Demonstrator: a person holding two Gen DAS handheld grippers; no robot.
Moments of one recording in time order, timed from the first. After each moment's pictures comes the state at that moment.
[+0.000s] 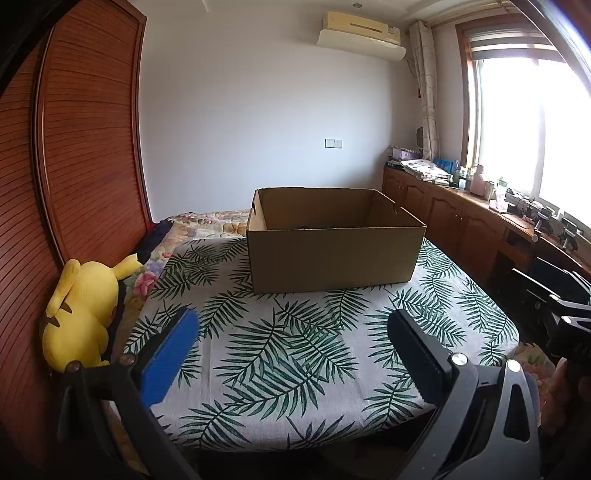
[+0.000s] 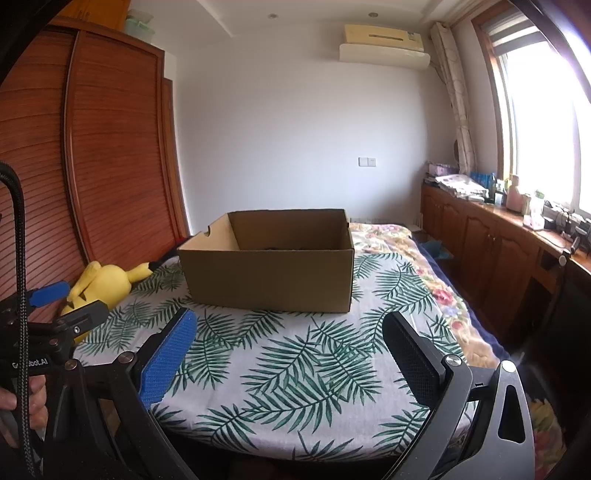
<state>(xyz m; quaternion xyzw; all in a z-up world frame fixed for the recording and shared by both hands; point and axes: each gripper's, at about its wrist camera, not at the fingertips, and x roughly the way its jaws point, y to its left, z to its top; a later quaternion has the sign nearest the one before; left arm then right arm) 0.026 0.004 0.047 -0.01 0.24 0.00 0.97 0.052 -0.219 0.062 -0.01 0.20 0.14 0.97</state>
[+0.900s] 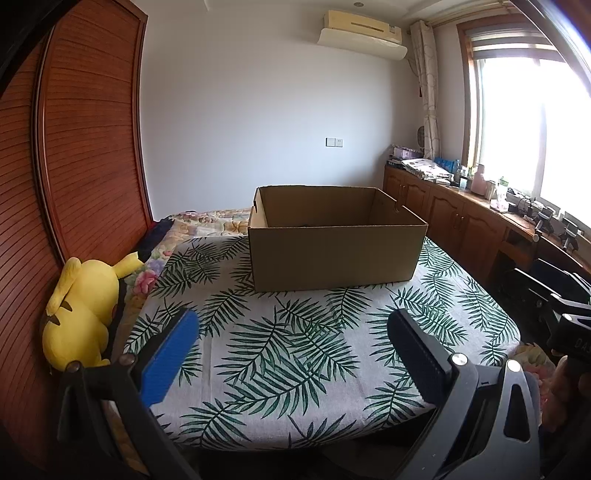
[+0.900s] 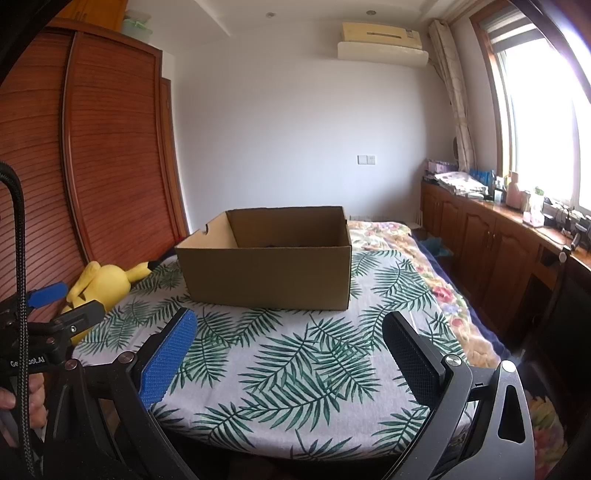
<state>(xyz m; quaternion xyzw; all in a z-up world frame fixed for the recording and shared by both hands) 0.026 0.007 0.044 -0.02 0.24 0.01 0.97 0.052 -0.222 0.061 -0.01 0.21 0.14 0.97</state>
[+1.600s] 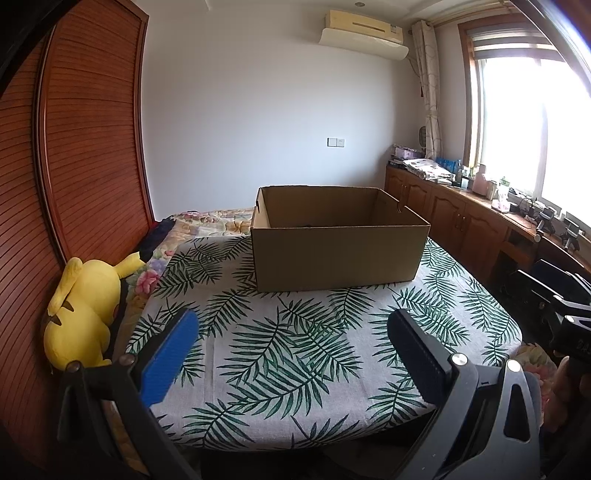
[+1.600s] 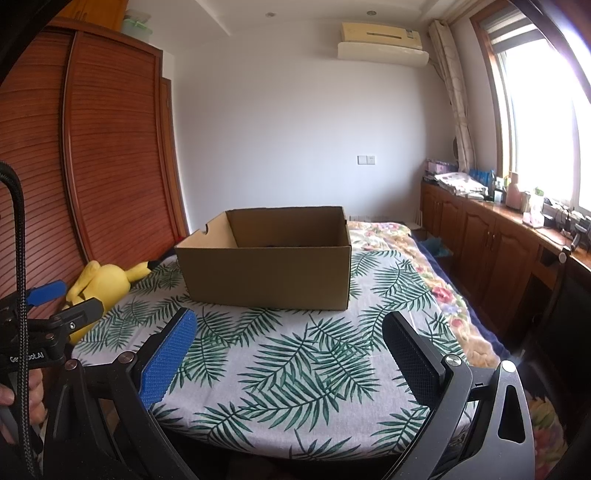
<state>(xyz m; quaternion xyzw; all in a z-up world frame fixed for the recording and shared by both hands) 0.028 0.010 0.046 -0.02 0.24 0.01 0.97 0.052 -0.221 0.060 -0.01 0.21 0.14 0.97</state>
